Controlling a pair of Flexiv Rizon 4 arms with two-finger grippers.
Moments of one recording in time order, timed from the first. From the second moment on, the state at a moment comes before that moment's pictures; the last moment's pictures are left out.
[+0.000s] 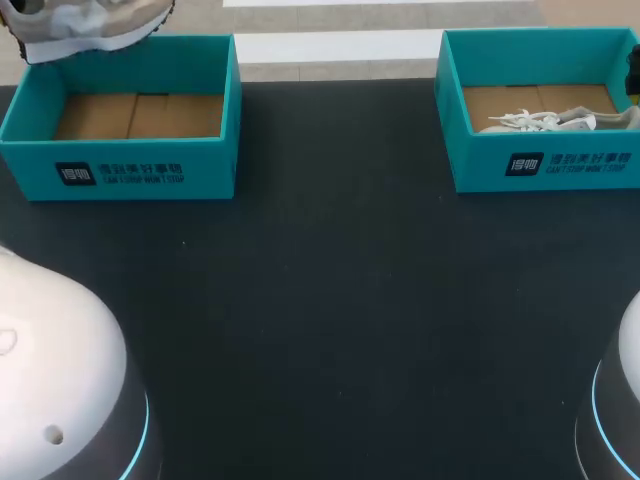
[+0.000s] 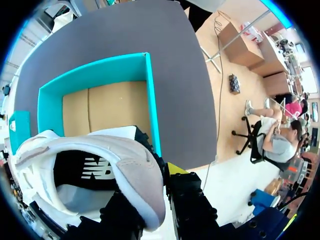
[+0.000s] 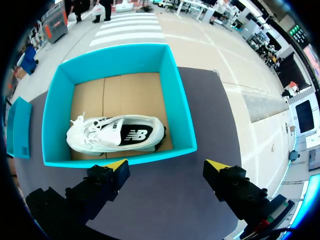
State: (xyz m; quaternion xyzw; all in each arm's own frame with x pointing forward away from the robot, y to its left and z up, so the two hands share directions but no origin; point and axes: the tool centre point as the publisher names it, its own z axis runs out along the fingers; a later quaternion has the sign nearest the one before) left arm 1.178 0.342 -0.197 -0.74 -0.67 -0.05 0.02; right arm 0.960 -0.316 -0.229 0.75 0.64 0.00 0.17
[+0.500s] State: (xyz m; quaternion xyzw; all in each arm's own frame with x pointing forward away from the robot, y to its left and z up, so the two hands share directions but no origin) left arm 1.165 0.338 -0.192 -0.74 -0.68 -0.04 0.02; right arm 0.960 -0.316 -0.229 0.75 0.64 0.00 0.17
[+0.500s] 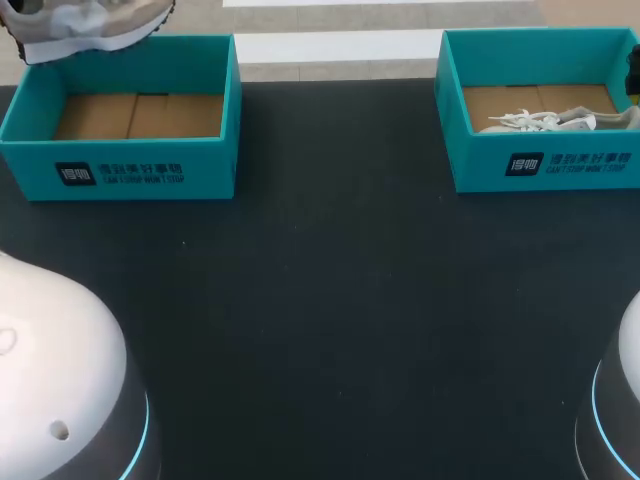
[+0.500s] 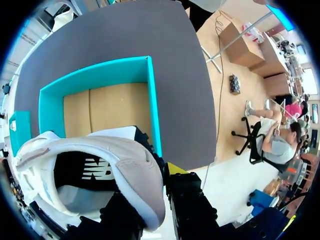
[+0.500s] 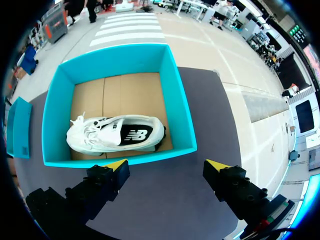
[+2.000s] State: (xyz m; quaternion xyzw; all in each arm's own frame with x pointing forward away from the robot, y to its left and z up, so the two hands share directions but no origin) left arm 0.962 0.197 -0.142 -0.75 -0.65 -0.04 0.10; right arm 0.960 -0.316 -0.229 0.75 0.64 0.00 0.17
